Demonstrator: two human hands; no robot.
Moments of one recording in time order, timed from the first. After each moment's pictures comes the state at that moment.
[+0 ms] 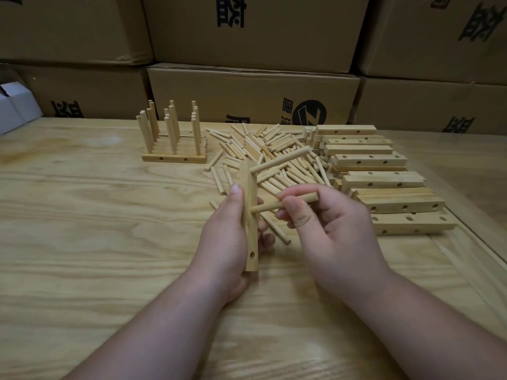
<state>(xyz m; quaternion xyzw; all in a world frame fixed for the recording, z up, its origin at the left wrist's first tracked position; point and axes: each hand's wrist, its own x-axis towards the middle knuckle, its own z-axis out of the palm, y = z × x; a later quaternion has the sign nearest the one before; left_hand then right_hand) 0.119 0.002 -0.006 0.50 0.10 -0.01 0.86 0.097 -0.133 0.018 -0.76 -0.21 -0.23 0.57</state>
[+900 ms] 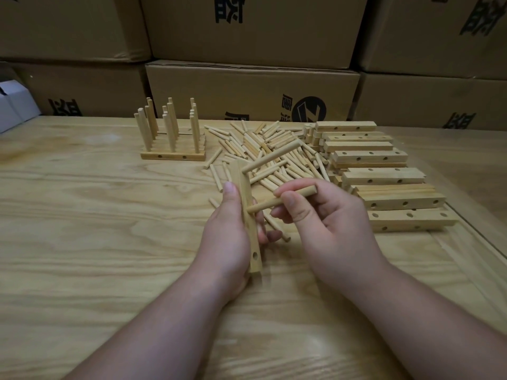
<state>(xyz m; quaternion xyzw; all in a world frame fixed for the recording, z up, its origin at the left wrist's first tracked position) 0.118 -0.002 -0.013 0.55 0.10 0.04 0.83 0.097 -0.131 0.021 -0.70 -0.23 -0.14 0.66</state>
